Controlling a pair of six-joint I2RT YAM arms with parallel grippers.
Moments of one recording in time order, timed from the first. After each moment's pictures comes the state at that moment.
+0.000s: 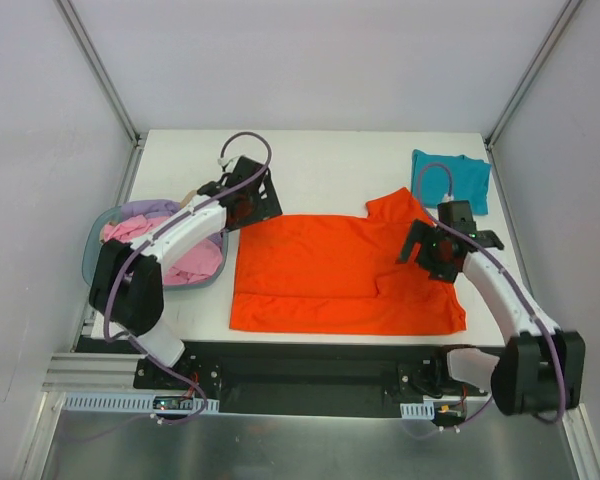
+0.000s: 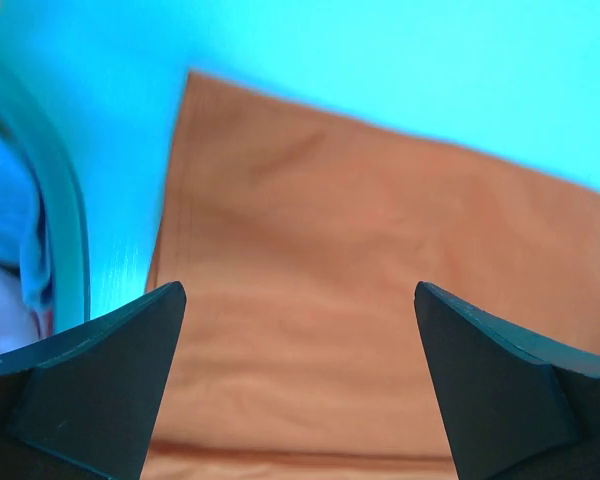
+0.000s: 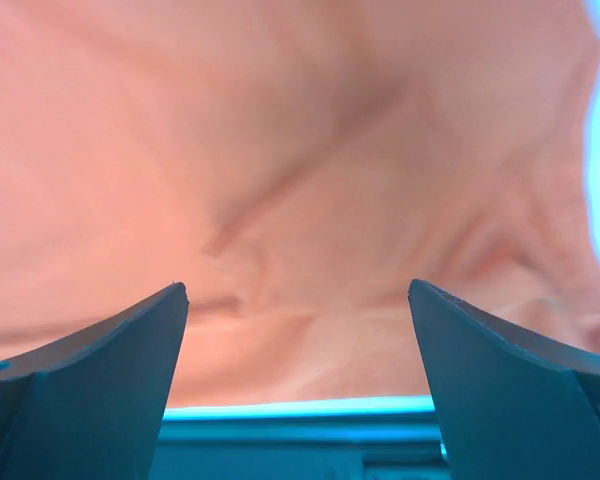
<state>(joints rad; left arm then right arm) -0.50 1.60 1.23 -0.59 -0.22 -0.73 0.12 1.23 0.82 -0.76 -0.08 0.49</state>
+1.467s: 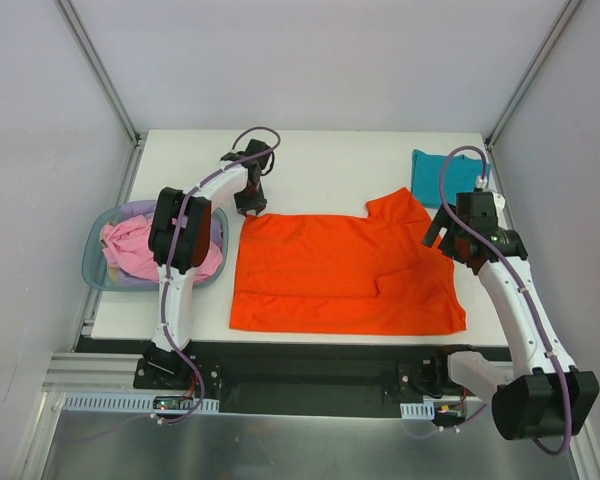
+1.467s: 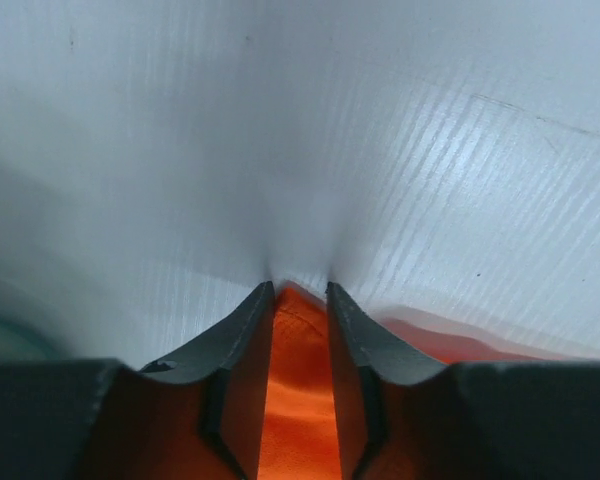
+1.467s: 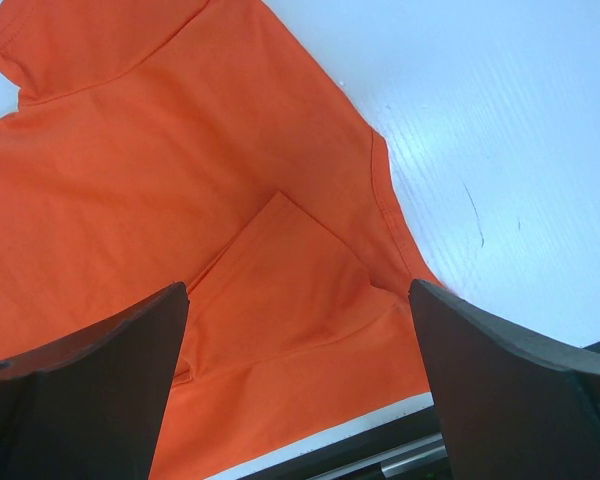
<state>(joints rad) -0.34 2.22 1.75 -0.80 -0.24 -0.56 0.10 1.05 0.98 -0.86 0.28 0.47</state>
